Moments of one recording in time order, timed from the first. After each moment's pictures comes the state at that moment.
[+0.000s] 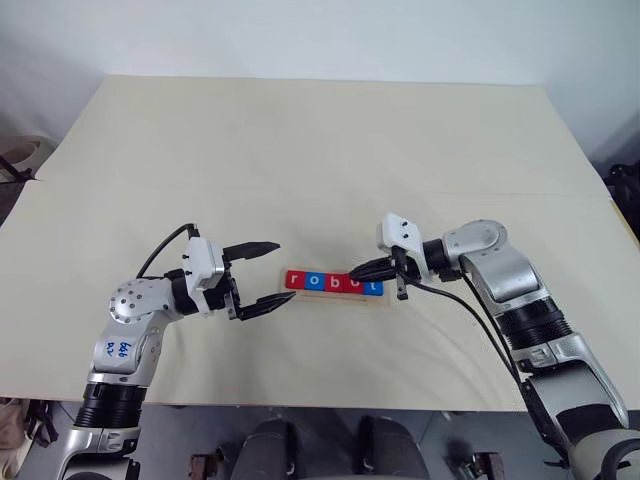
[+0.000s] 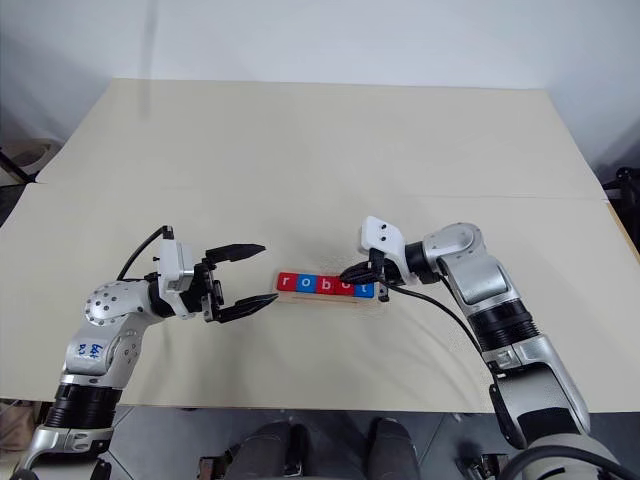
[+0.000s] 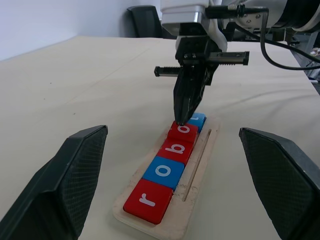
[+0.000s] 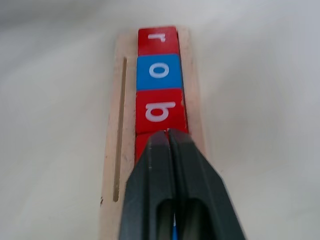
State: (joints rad) left arm -0.29 0.53 0.06 -0.03 -0.45 0.04 -1.06; right arm -0.73 -0.54 0.28 0.25 0.12 0.35 1.30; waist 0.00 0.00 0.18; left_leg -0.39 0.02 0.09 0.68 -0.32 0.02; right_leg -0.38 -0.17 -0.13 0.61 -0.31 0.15
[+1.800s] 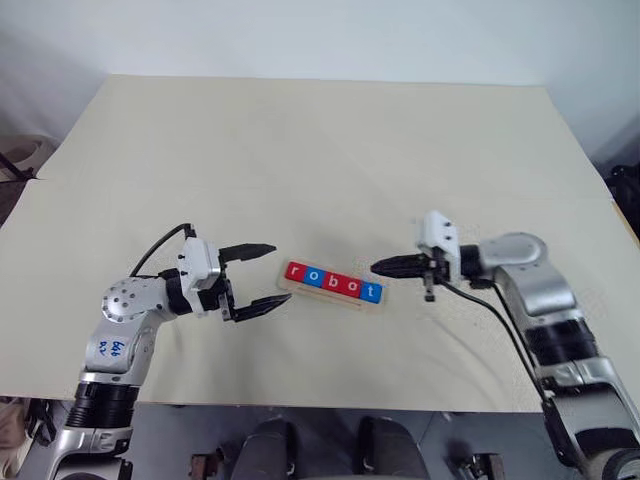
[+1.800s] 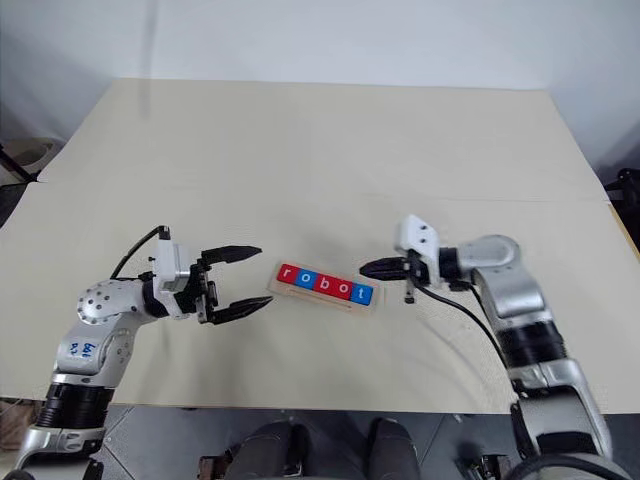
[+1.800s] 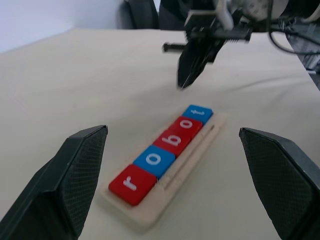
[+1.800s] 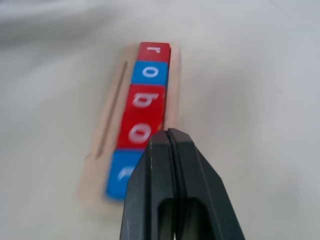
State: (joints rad) left arm -0.28 0.59 0.07 -0.02 -0.45 0.05 -1.11; right arm -0.55 -0.65 0.08 0.18 0.29 0.23 1.31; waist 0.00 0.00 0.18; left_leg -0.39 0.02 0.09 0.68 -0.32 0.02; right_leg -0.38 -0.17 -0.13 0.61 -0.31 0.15
